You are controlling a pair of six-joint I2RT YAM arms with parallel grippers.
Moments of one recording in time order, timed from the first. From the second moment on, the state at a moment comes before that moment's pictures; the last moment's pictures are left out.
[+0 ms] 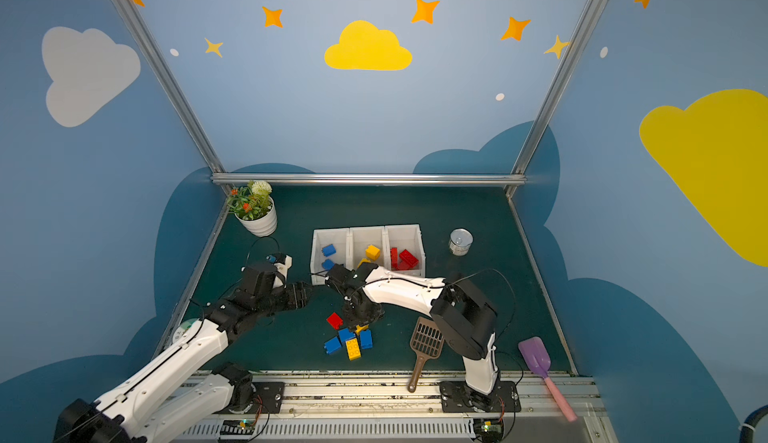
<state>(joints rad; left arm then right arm) -0.40 0.92 0.54 -0.41 0.14 -0.53 1.09 1.89 1.36 -0.97 -0.08 0.58</state>
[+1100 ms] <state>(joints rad) -0.40 0.89 0.53 -0.42 0.15 -0.53 1.02 1.92 1.33 -0.96 -0.05 0.59</state>
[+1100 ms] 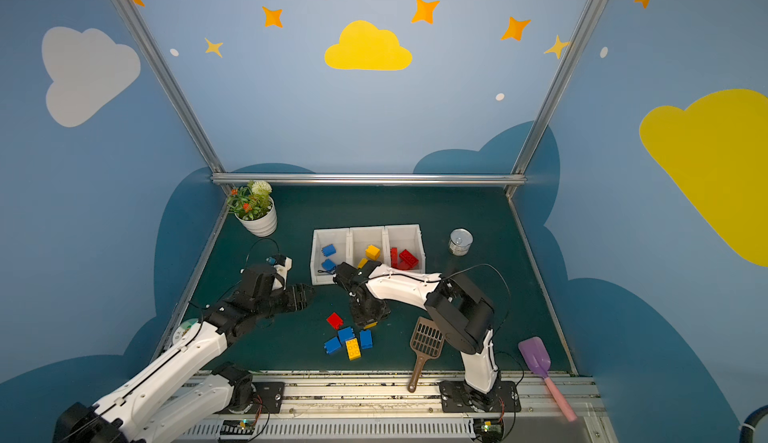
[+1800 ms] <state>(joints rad) -0.40 0.88 0.51 -0.42 0.22 -0.56 0.74 2.14 1.96 -1.06 0.03 0.40</state>
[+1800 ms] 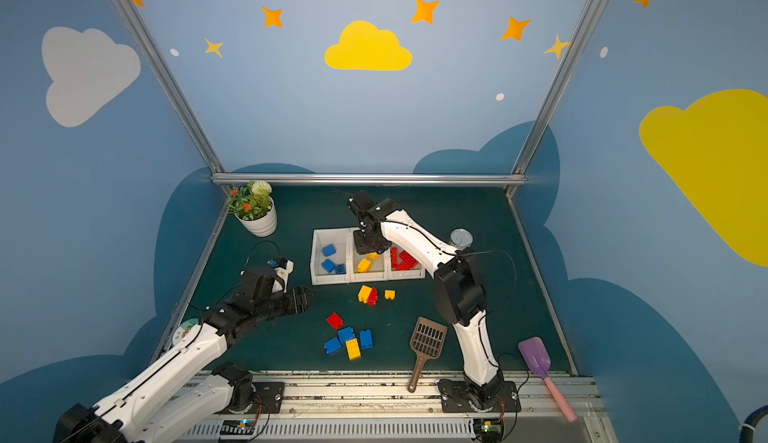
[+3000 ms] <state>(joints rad) -0.55 0.95 0.50 -0.48 0.20 -0.56 0.73 1.71 1.51 -0.99 -0.05 0.48</state>
